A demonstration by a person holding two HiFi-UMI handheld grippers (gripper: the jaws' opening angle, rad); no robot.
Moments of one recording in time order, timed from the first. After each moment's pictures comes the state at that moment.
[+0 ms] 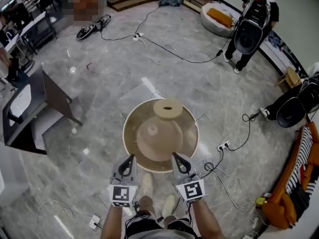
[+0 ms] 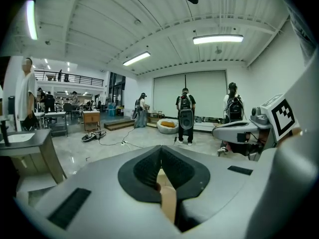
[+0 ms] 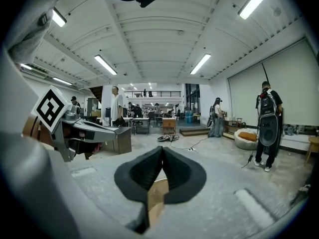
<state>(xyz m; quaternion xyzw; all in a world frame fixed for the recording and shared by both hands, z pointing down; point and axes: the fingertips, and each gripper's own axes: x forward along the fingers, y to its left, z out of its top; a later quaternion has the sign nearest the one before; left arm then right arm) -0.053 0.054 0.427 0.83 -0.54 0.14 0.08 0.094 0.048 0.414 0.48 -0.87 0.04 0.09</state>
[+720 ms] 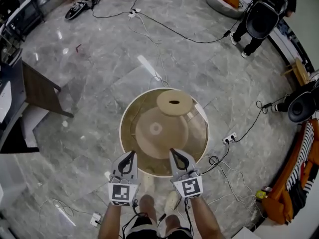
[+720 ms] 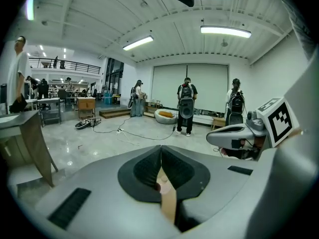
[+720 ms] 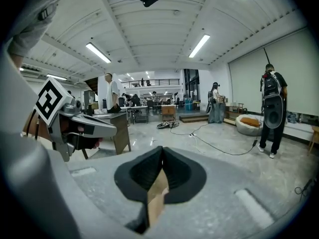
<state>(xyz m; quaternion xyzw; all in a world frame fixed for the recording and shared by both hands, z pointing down) -0.079 -0.063 0.570 0.84 -0.51 0.16 0.13 0.051 -0.069 0.571 0.47 -0.86 0.10 0.15</state>
